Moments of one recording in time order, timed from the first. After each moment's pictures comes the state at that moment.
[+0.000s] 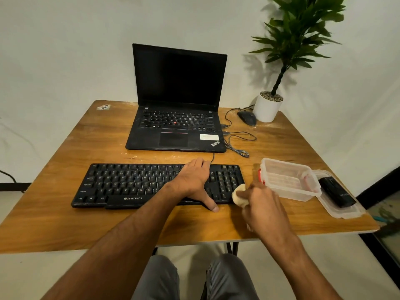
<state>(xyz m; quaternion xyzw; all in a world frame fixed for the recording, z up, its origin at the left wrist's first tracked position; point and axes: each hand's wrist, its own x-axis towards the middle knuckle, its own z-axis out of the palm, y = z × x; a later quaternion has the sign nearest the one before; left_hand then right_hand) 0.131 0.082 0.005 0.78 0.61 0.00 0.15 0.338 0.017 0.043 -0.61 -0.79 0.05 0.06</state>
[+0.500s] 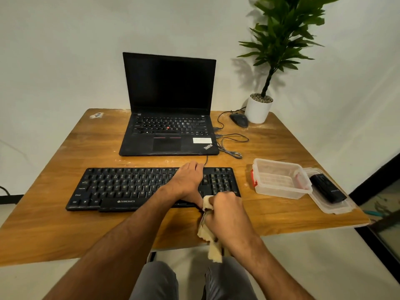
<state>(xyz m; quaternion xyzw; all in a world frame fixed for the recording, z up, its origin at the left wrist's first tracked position) 0.136 0.081 0.009 0.76 0.62 -0.01 0.16 0.286 -0.004 0.034 -0.60 -0.79 0.13 0.11</state>
